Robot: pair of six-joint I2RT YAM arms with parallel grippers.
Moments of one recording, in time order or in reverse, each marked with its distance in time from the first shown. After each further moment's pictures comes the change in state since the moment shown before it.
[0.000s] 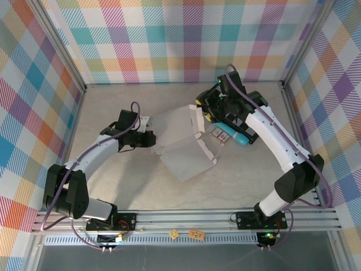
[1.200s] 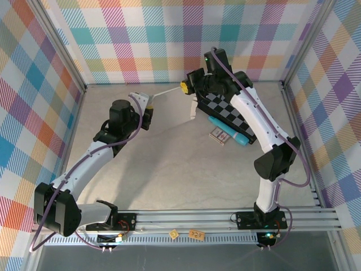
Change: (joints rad) left arm -0.061 -0.148 0.056 0.387 -0.293 0.322; right arm 0.019 0.305 0.501 -0.029 -0.134 0.267
